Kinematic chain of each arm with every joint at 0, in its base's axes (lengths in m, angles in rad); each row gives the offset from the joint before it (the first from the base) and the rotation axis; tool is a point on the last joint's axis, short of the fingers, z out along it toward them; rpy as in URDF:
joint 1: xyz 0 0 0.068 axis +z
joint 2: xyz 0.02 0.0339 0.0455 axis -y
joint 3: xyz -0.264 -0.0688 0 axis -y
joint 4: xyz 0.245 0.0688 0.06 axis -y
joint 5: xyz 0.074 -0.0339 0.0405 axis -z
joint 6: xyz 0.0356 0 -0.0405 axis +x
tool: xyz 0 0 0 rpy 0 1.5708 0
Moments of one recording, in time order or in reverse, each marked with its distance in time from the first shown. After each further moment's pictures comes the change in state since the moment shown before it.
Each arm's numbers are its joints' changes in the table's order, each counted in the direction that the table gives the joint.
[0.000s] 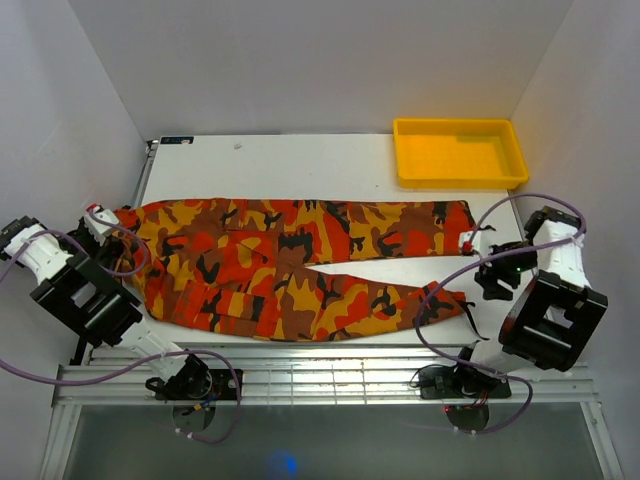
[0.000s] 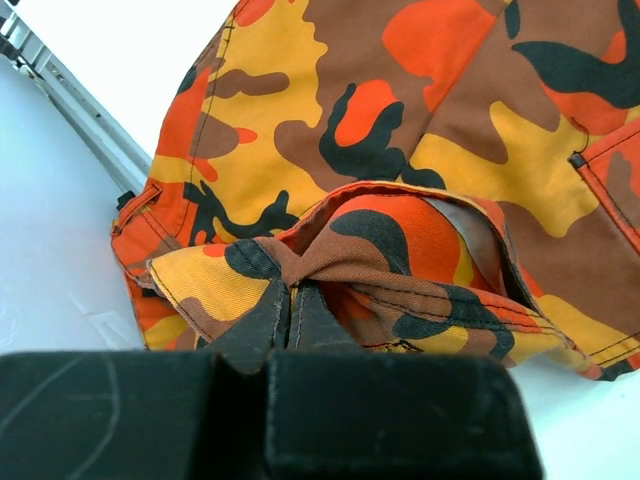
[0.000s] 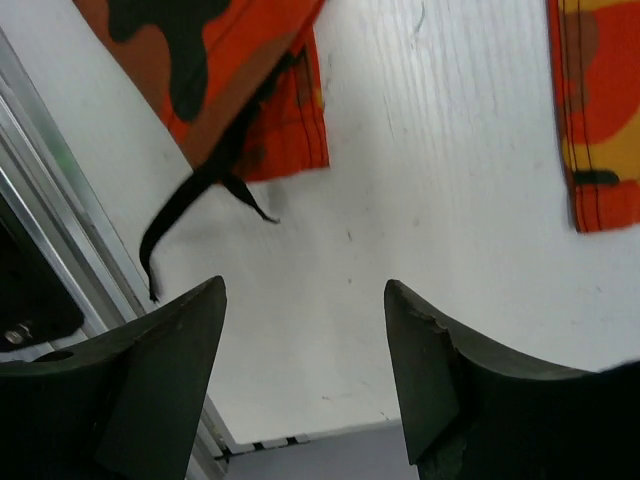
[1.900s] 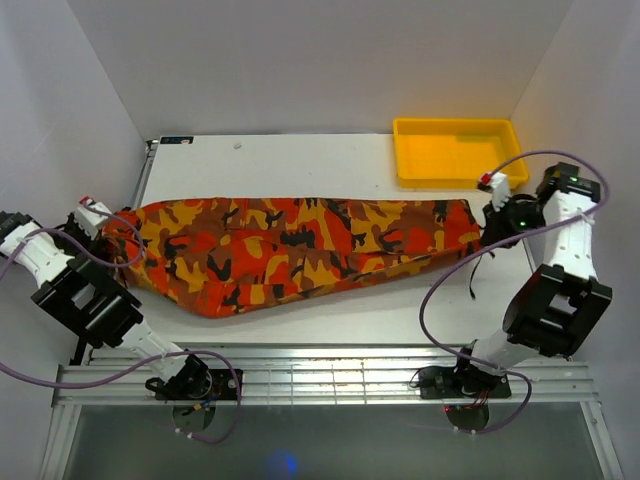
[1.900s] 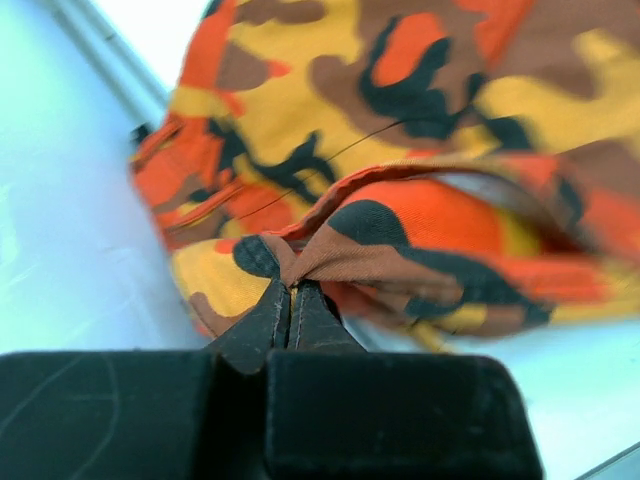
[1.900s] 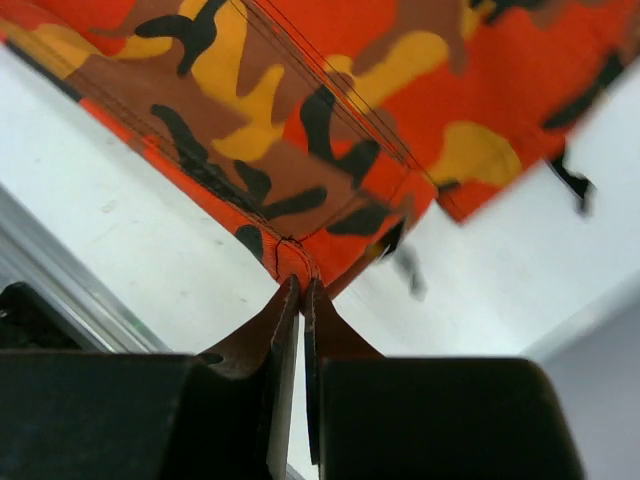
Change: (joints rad) left arm 0.004 0.018 0.019 0.091 -0.112 -0.143; right arm 0.158 -0.118 0.307 0.004 -0.195 0.659
